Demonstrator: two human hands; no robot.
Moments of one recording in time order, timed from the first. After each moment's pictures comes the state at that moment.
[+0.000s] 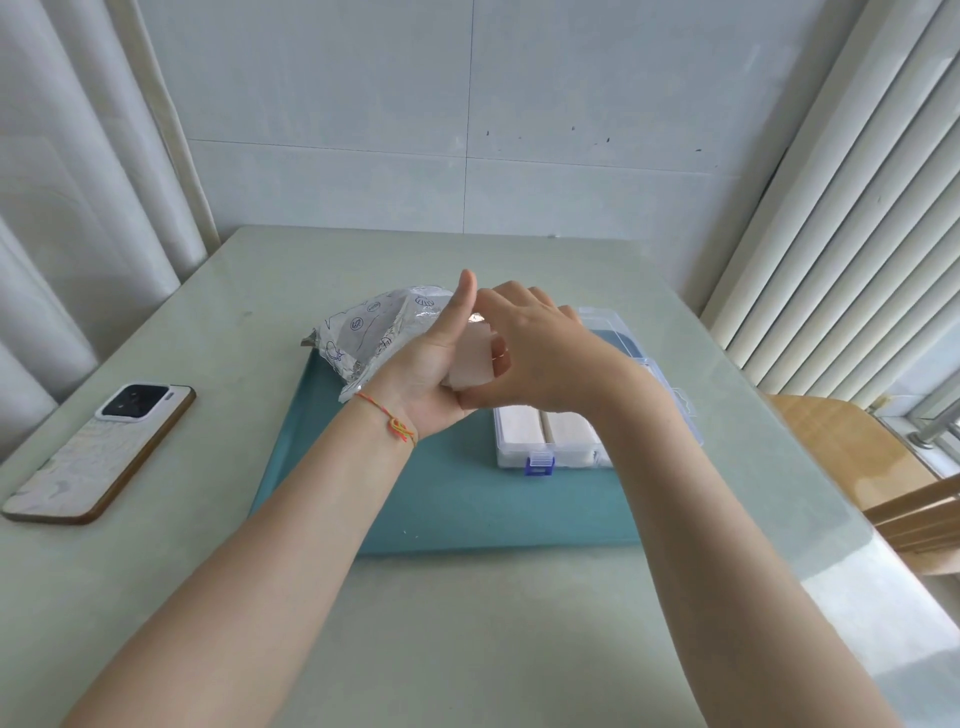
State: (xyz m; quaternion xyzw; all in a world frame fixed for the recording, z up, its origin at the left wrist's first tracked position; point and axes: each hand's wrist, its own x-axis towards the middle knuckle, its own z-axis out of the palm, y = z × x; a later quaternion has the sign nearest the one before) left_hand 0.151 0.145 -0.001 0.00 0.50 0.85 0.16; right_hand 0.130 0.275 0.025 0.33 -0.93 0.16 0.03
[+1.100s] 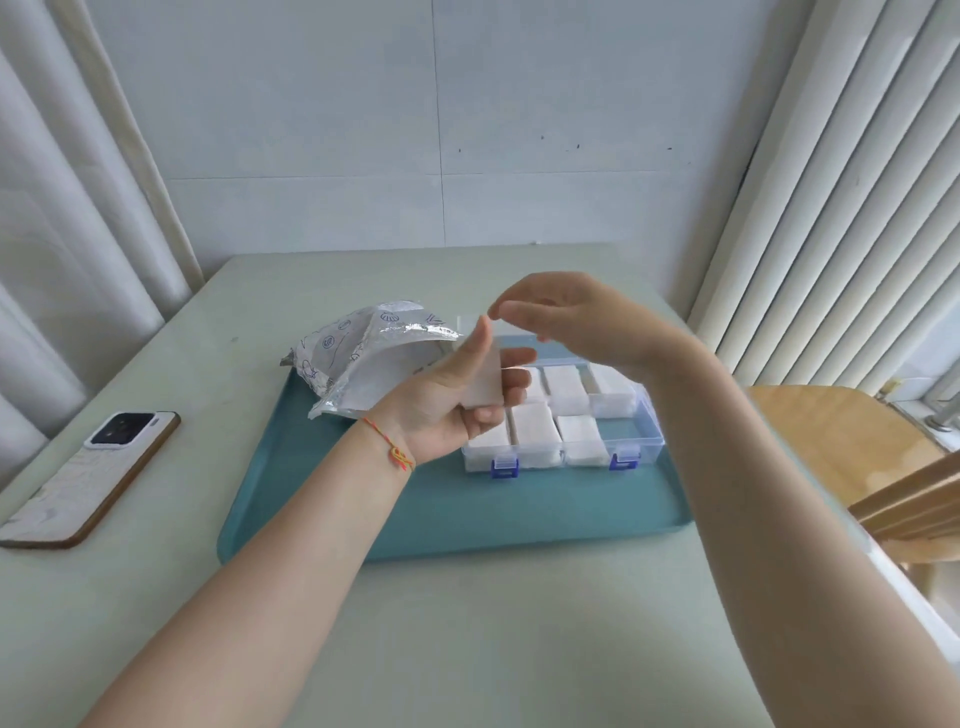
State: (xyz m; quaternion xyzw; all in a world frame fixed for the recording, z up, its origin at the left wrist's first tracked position) left_hand 0.148 0.179 -0.018 0.07 0.53 0.82 0.20; right_hand 0.111 0.346 0.048 0.26 -0.86 0.42 -0.07
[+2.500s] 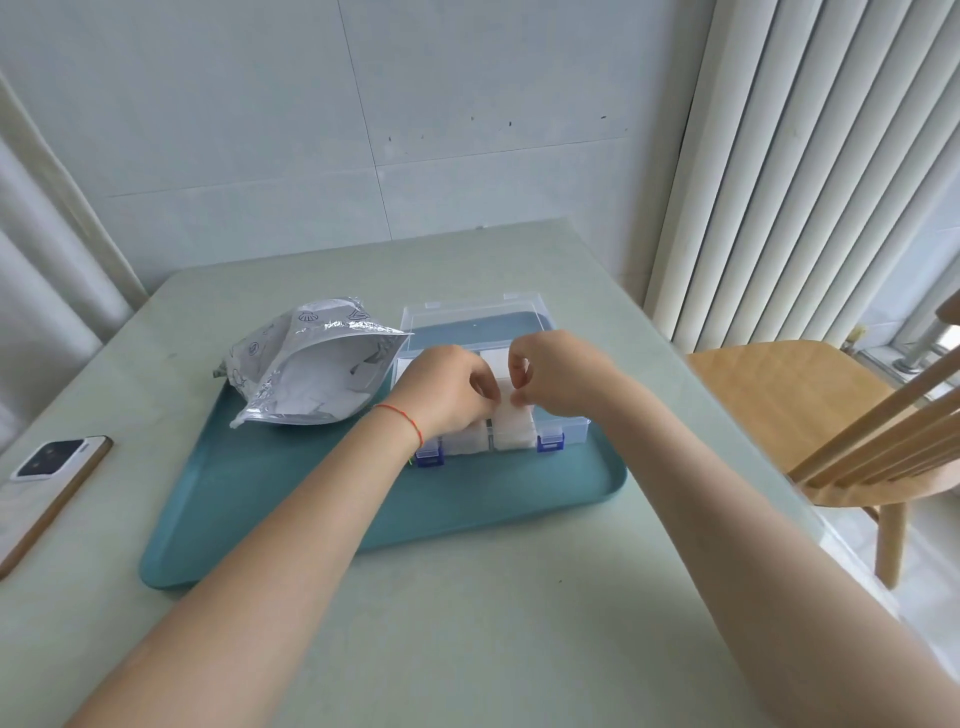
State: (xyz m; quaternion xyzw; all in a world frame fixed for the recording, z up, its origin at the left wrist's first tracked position) left_hand 0.128 0.248 -0.026 0.09 0.97 0.24 0.01; right_hand 0.097 0.401 -0.027 0.17 -0.97 0.17 -0.05
